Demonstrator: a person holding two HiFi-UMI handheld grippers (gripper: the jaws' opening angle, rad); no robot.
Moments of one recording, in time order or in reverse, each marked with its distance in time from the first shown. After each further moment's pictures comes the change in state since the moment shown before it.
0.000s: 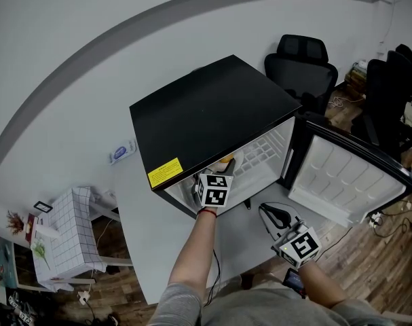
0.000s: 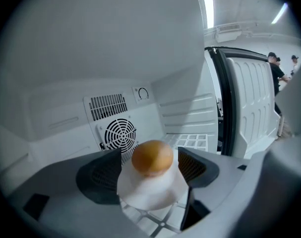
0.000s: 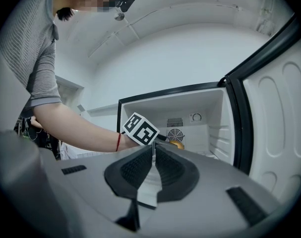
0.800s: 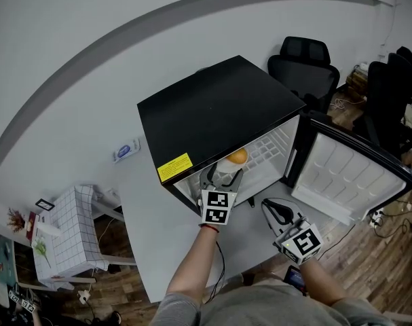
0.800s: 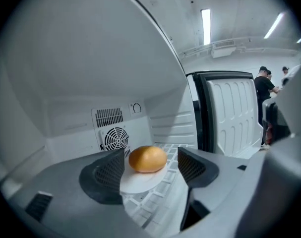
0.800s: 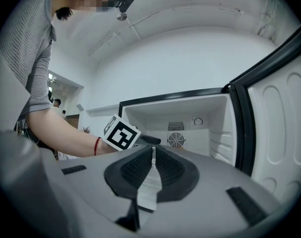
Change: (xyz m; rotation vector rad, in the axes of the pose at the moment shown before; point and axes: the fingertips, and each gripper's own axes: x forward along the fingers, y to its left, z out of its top) left arm -0.060 -0.025 0.012 -0.046 -0.150 -0.080; right arm 0.005 0.009 0.014 -0.023 -0.016 -0.017
